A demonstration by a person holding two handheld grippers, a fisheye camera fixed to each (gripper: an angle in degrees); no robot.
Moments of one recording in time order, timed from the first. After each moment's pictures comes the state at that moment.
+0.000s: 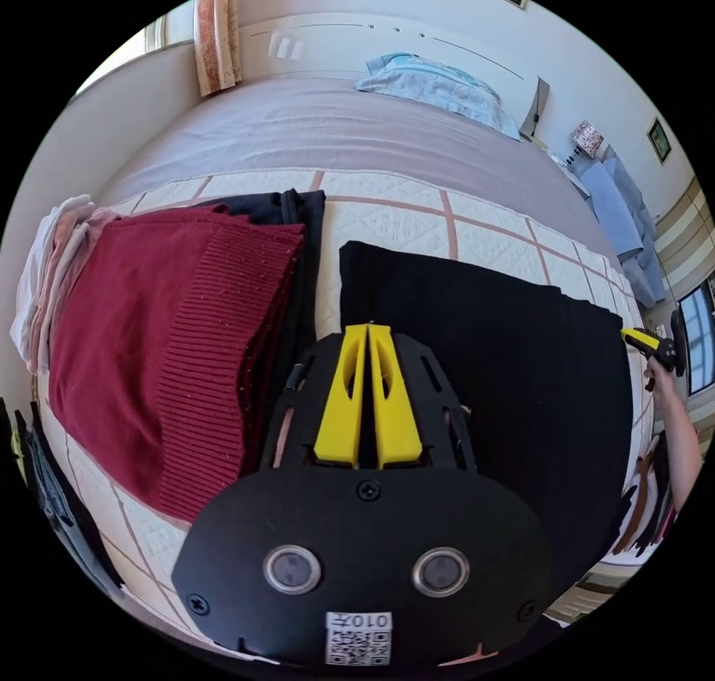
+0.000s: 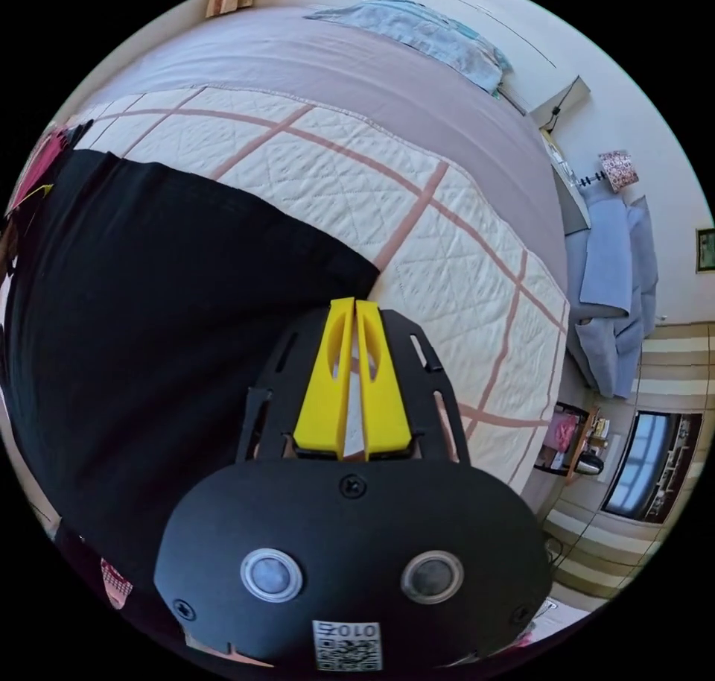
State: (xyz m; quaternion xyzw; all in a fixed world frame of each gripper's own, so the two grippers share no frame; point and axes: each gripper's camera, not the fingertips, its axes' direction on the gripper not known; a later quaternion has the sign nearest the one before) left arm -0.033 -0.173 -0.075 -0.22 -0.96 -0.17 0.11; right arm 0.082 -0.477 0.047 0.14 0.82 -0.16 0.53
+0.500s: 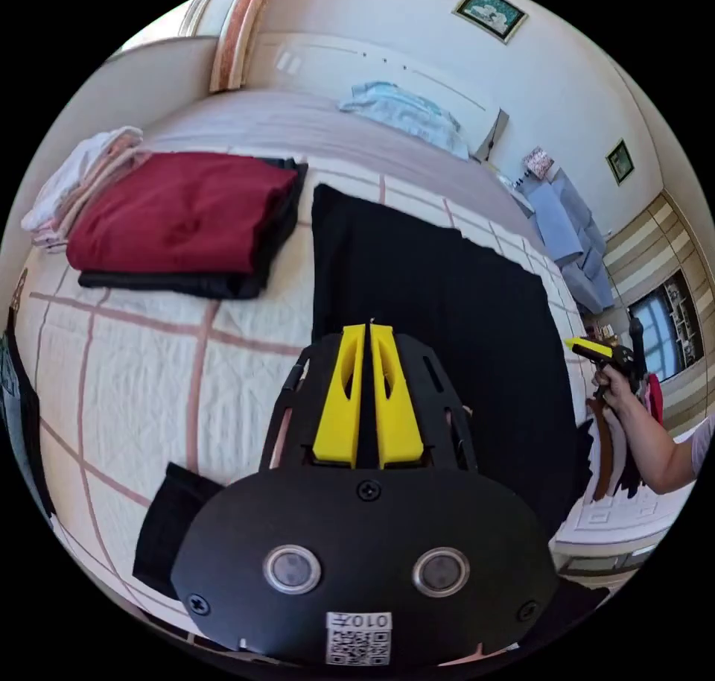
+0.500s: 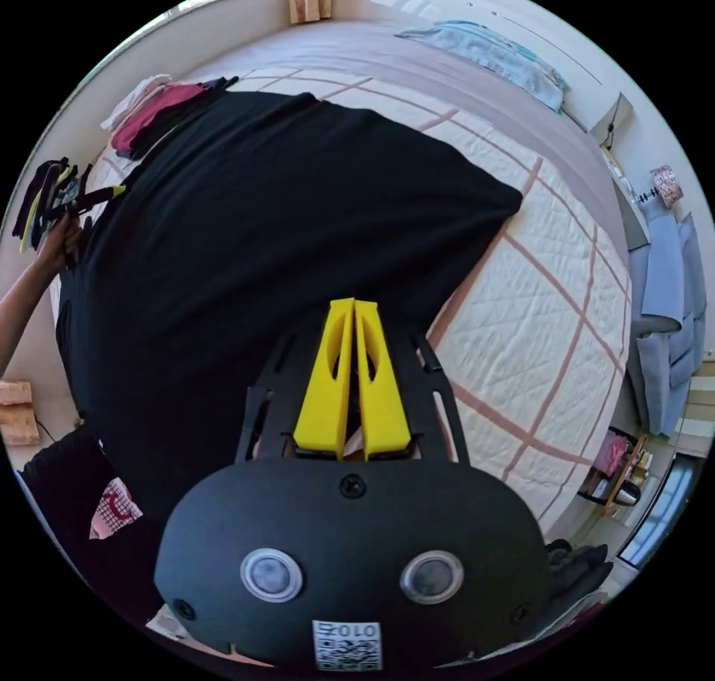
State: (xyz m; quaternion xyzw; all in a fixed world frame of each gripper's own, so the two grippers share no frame) left arm 0.098 0.014 0.022 -0.18 -0.94 -0.21 0.22; right arm 0.137 -0.359 0.168 0.06 0.75 -0.21 0.62
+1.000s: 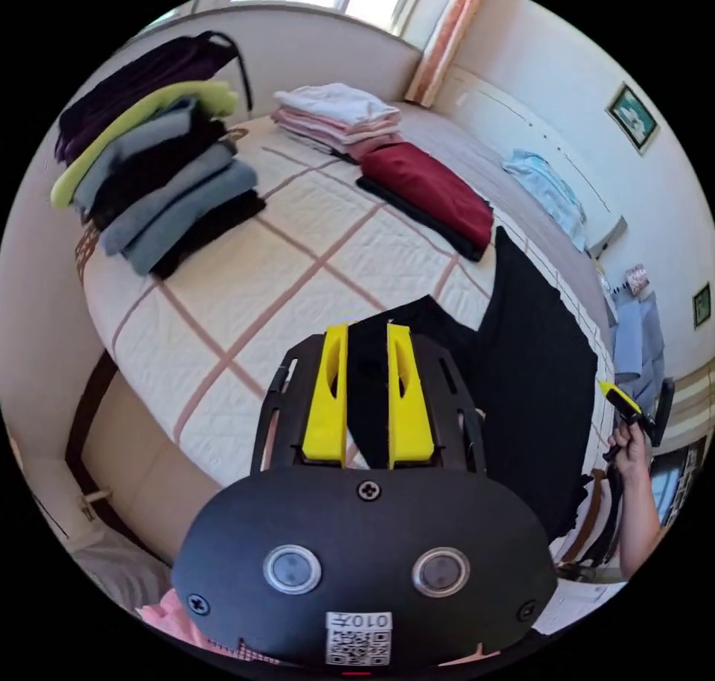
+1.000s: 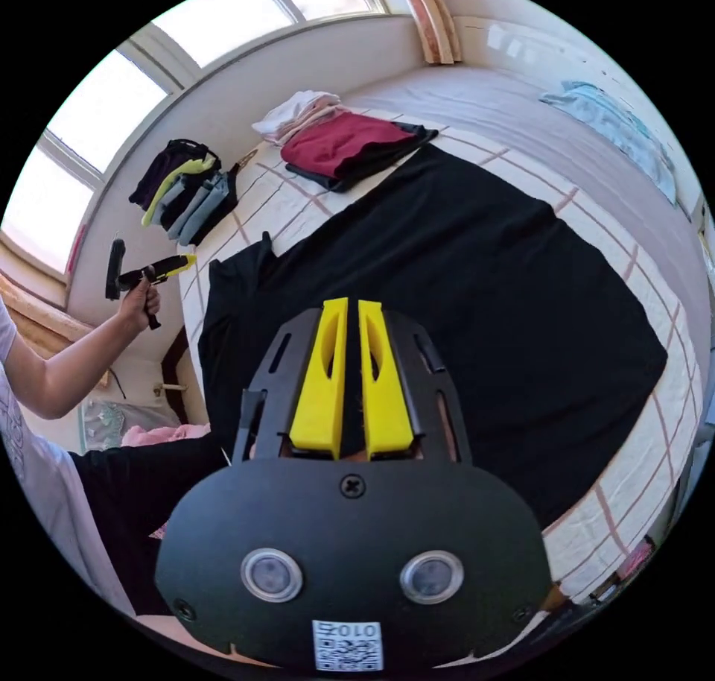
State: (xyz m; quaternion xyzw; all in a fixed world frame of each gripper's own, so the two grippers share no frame) left arm 0.393 0.140 0.153 0.10 -0.98 -0.16 0.07; right arm 0.093 -0.371 0.395 -0.03 0.58 -0.37 0.72
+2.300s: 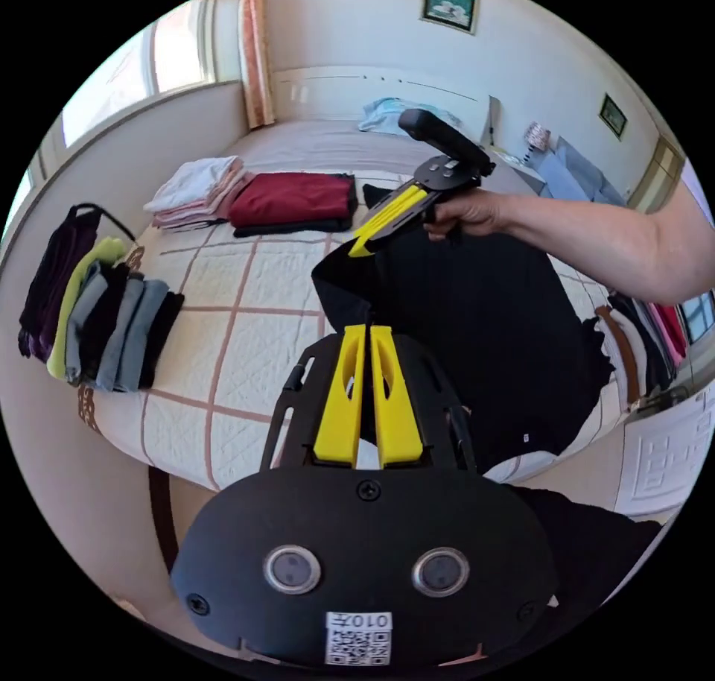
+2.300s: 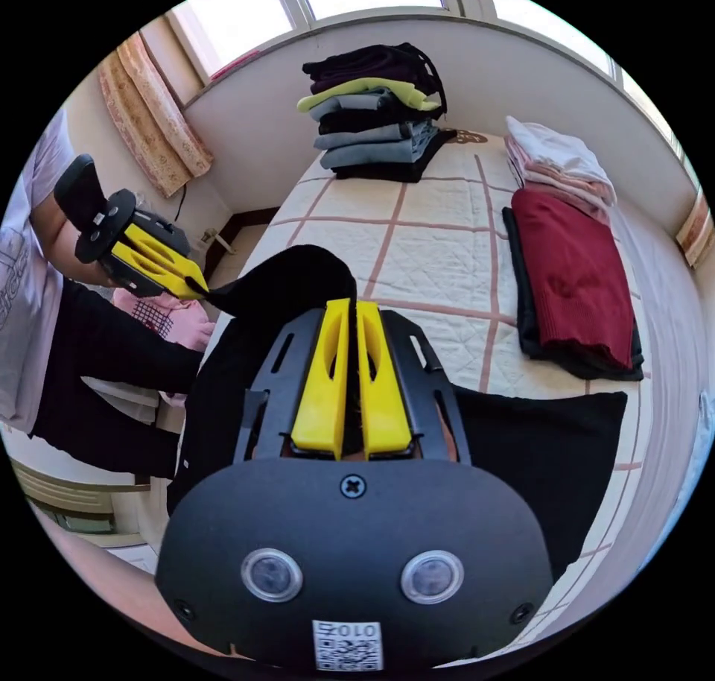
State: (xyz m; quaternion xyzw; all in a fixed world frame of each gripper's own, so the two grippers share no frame) left arm 0.267 0.287 0.265 -0.27 -0.95 -0.12 0.11; right arm 0.145 -0.493 0.620 -0.33 0.49 -0.59 0.55
